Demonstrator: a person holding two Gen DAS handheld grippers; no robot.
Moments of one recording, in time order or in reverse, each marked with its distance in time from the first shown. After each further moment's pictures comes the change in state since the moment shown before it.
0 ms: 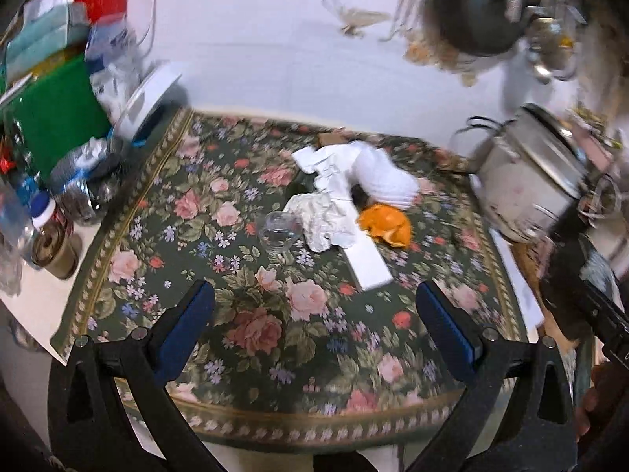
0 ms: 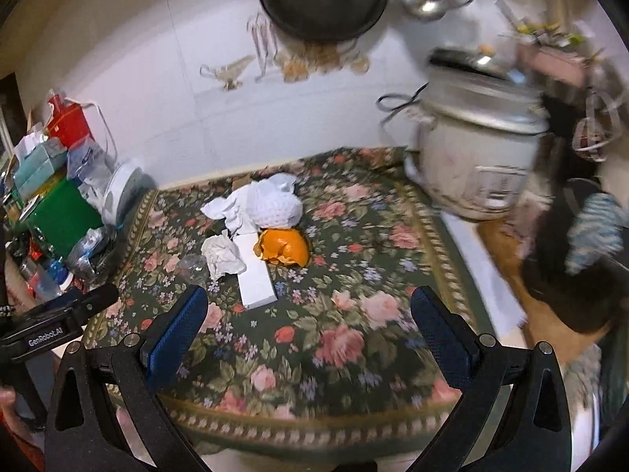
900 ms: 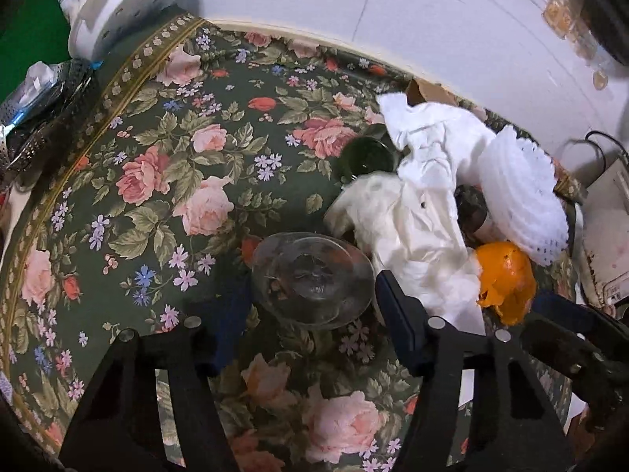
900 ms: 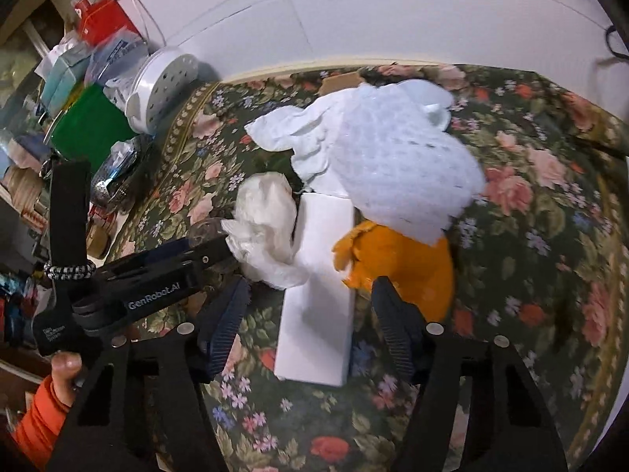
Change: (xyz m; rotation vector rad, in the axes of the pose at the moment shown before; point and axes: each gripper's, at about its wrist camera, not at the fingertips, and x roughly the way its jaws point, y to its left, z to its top) left arm 0.201 0.036 0.042 -0.184 0.157 0.088; right arm 0.222 0.051 0.047 -0.248 0.387 0.396
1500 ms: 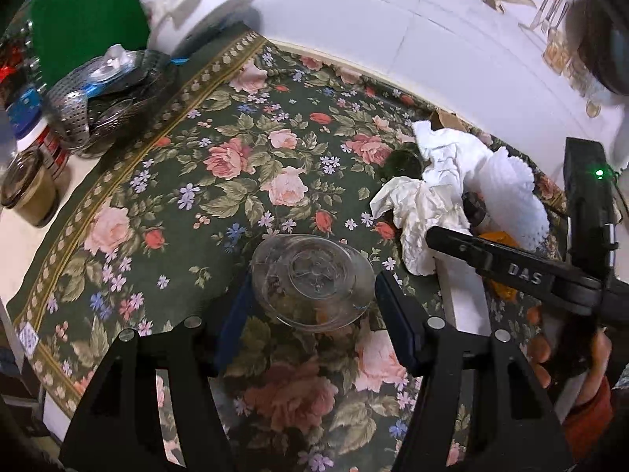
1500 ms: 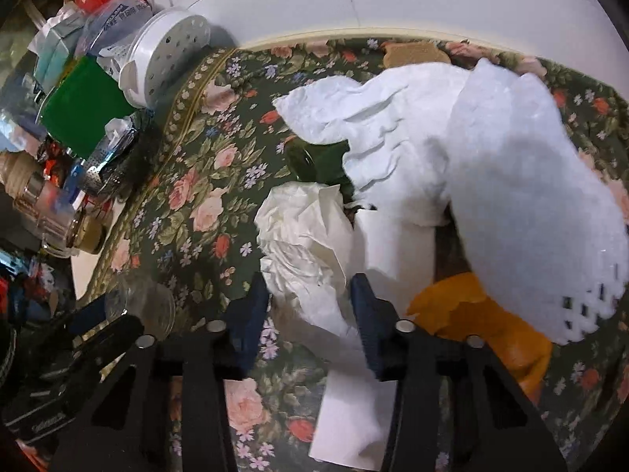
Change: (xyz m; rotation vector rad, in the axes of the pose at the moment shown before) left arm -0.070 0.038 -0.036 -0.081 -0.071 0.034; right arm 0.063 0.021 0.031 -0.045 0.090 0.052
